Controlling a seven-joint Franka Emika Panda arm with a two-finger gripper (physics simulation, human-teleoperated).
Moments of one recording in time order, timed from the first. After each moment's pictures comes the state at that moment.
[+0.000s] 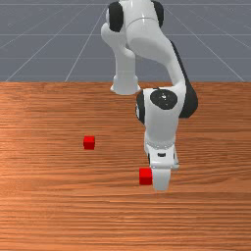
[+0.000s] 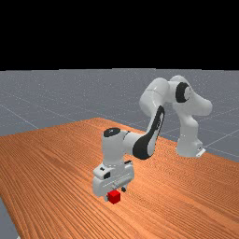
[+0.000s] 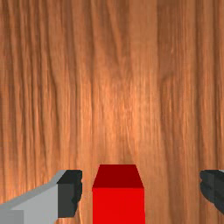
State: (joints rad) arm 0.12 0.93 0.02 -1.33 0.01 2.22 -0.64
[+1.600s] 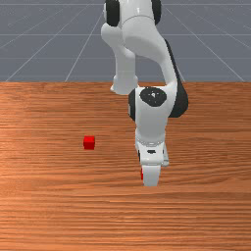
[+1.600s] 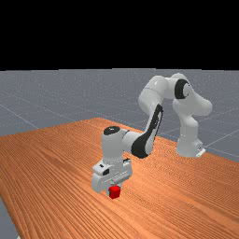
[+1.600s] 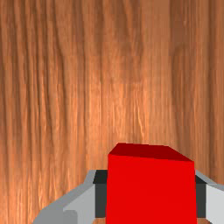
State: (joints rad) arm 0.09 0.88 0.01 -1.45 0.00 2.31 -0.68
